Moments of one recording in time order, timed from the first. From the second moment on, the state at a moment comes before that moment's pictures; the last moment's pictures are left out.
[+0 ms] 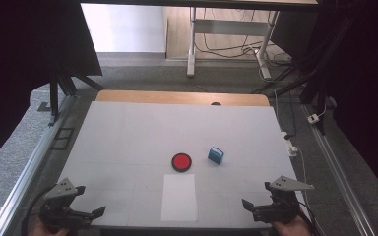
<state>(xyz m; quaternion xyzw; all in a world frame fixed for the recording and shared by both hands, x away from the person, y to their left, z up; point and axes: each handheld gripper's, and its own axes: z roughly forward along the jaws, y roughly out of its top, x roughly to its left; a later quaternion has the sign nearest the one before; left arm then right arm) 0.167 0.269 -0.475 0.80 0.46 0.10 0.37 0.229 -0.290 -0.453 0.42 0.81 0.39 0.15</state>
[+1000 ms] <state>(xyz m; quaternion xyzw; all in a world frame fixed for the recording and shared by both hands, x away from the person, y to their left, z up) 0.167 0.269 -0.475 0.80 0.47 0.10 0.37 0.244 -0.267 -0.441 0.37 0.81 0.43 0.15</state>
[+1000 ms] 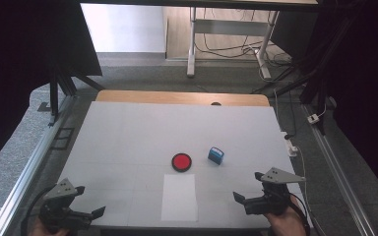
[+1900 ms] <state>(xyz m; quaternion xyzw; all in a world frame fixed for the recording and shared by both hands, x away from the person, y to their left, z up) 0.168 0.270 -0.476 0.79 0.47 0.10 0.37 0.277 -0.238 -0.443 0.36 0.83 0.40 0.15</state>
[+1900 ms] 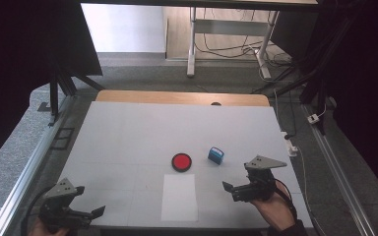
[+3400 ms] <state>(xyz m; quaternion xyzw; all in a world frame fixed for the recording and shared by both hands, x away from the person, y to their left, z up) 0.168 0.272 -0.475 0.79 0.47 0.09 0.38 0.354 -0.211 -0.461 0.35 0.85 0.35 0.15</state>
